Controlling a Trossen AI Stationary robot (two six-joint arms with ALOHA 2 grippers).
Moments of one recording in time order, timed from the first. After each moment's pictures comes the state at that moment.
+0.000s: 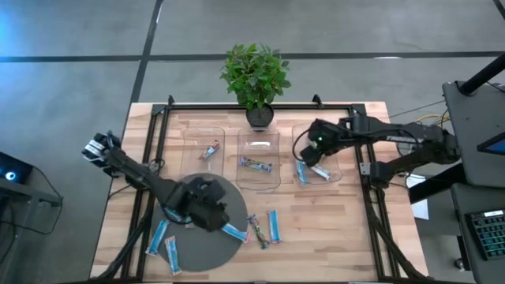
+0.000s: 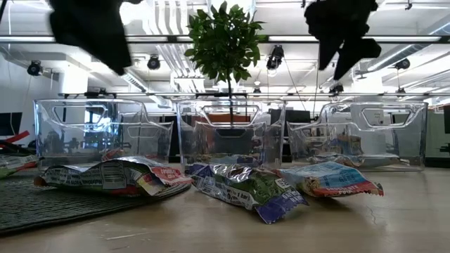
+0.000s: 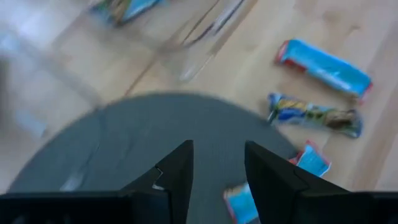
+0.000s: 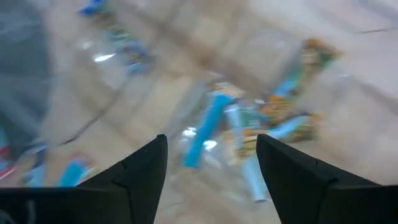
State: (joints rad) left arm -0.52 1.50 1.19 -0.86 -0.47 -1.12; right arm -0.15 1.25 1.17 -1.09 0.12 0.81
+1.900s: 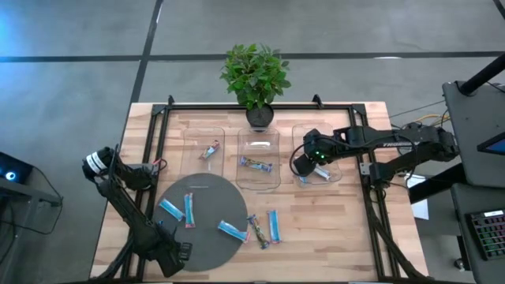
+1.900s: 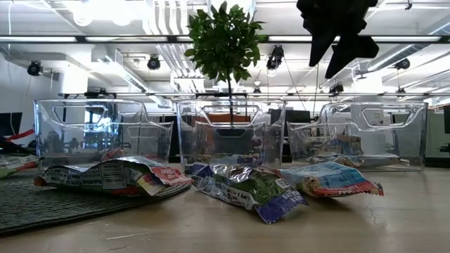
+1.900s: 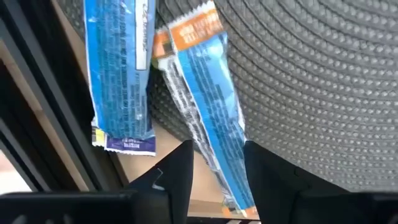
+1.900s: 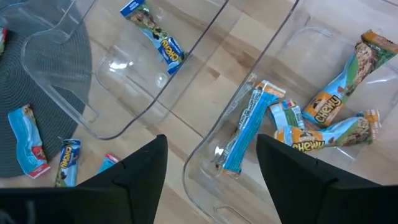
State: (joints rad) left arm -0.98 1.64 1.01 -0.82 0.24 -2.43; right arm -0.01 1.29 1.15 -0.98 0.16 0.94
